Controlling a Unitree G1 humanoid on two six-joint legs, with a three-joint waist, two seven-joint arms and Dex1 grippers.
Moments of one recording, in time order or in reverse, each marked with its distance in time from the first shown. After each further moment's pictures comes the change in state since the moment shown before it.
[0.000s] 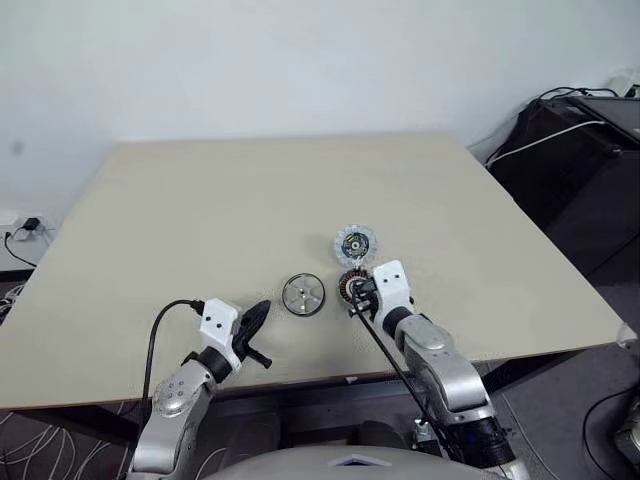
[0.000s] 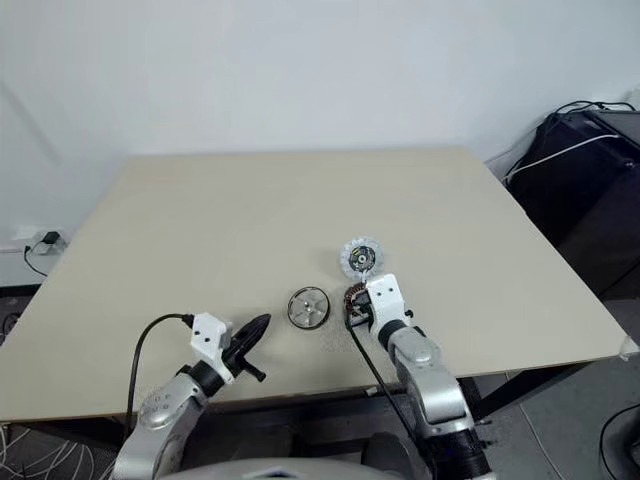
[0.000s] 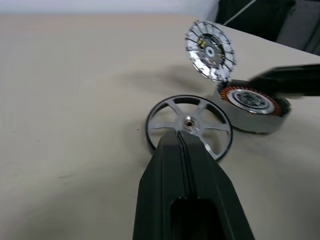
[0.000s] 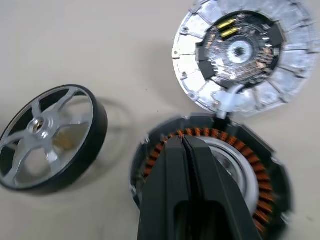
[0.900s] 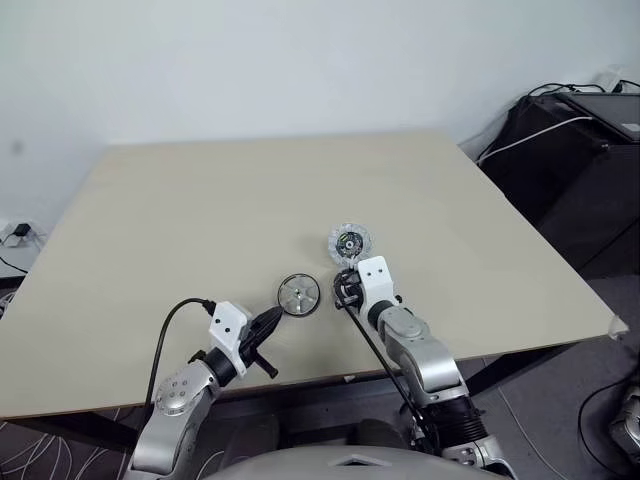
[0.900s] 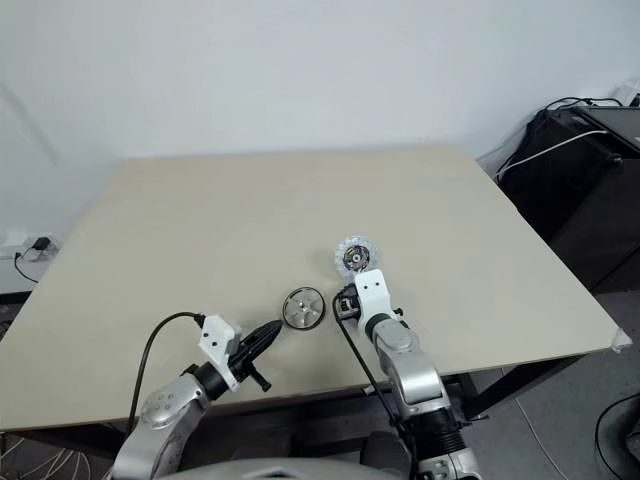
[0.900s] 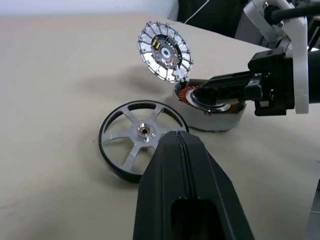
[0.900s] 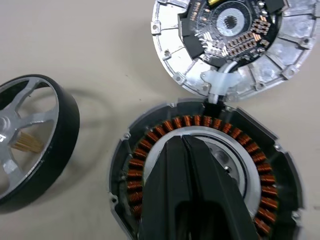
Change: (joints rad) left arm -0.016 0.032 -0.052 -0.007 -0.023 0.007 -0.056; right arm -0.029 0.051 -0.007 0.061 -0.034 0.043 -0.070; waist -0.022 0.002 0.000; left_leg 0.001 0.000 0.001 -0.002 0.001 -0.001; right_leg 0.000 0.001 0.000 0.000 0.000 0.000
